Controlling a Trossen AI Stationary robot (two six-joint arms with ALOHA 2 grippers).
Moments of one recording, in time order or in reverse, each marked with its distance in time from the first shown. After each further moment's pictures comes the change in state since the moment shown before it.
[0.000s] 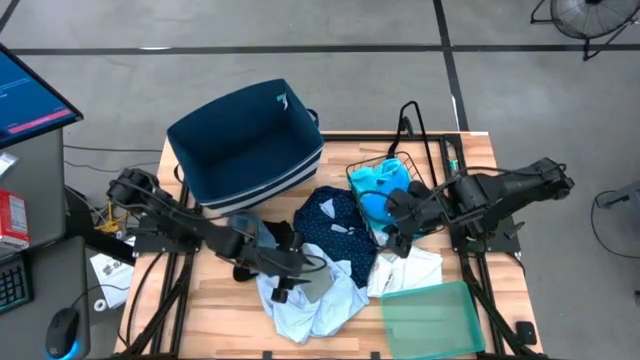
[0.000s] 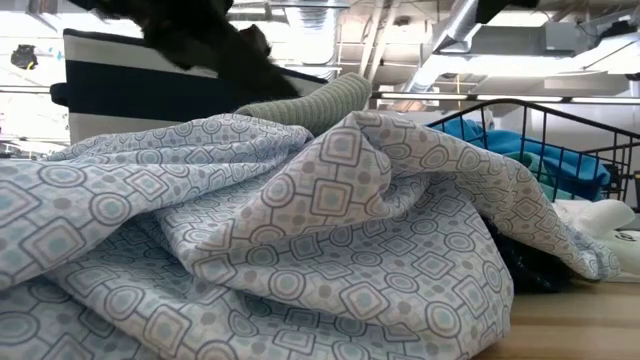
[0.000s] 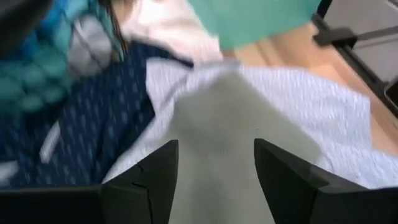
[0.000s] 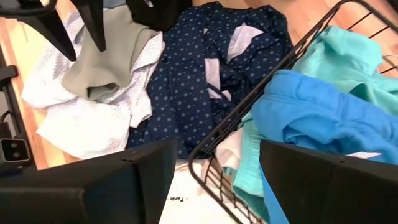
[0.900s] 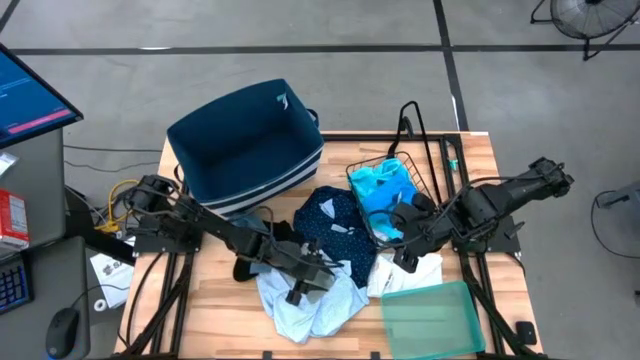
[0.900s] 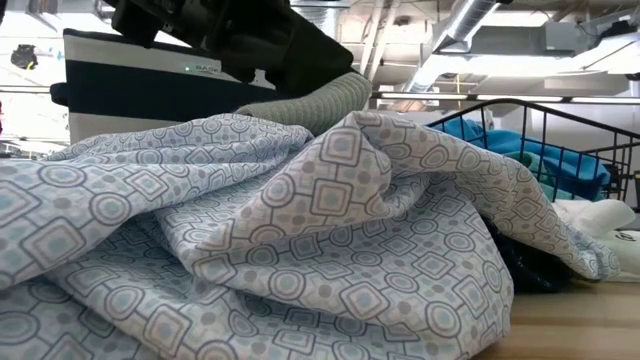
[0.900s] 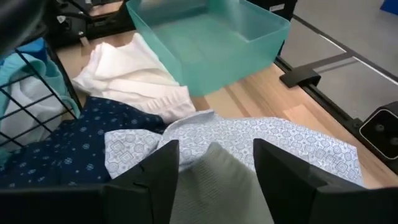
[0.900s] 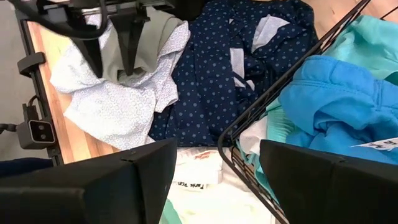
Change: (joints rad) left arm 0.087 0.173 0.065 0.246 0.253 0.089; right arm 0.132 0.000 0.000 -0.001 0.027 0.088
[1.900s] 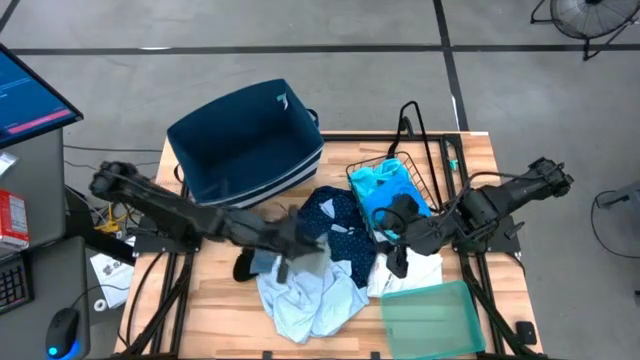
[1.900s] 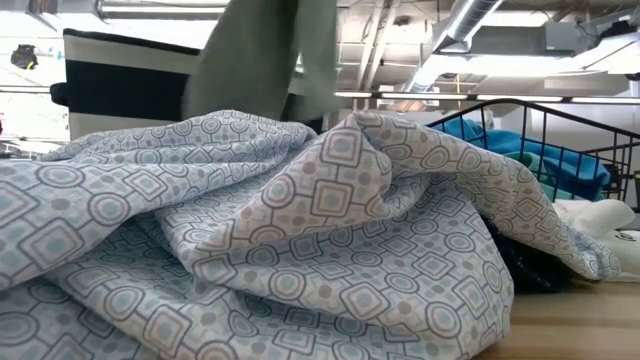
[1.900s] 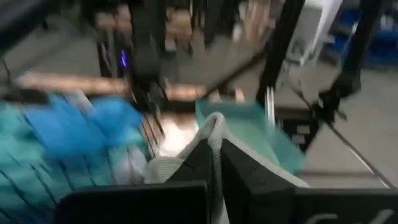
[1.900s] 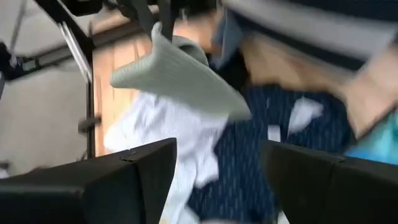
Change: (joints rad) left arm 0.009 -0.395 -0.001 -0.088 -0.222 -0.230; right arm 0.008 0.000 0.000 0.314 0.095 -0.154
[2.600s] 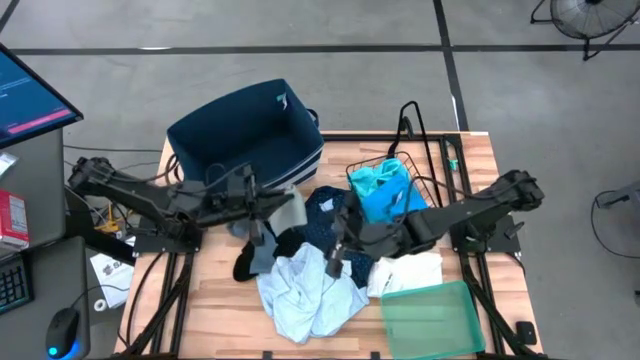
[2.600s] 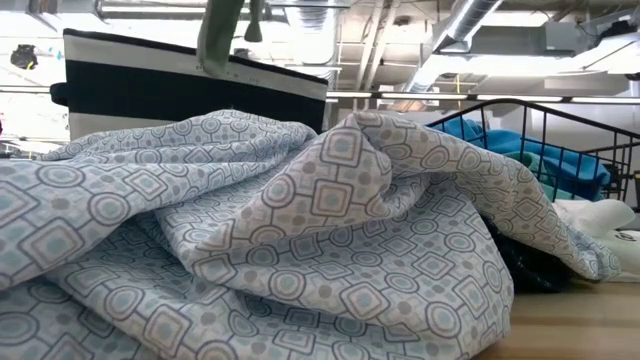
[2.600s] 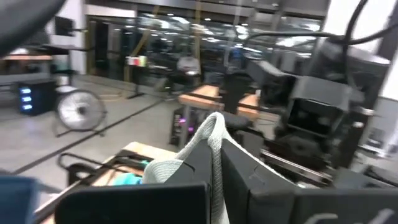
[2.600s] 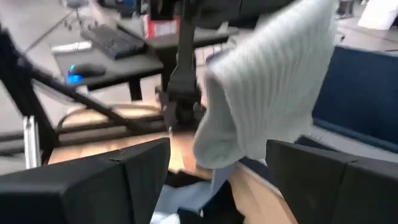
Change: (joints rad) left arm 0.000 -0.288 0.000 -0.004 -0.361 0.057; right arm -0.089 0.287 0.000 0.759 0.195 -0.486
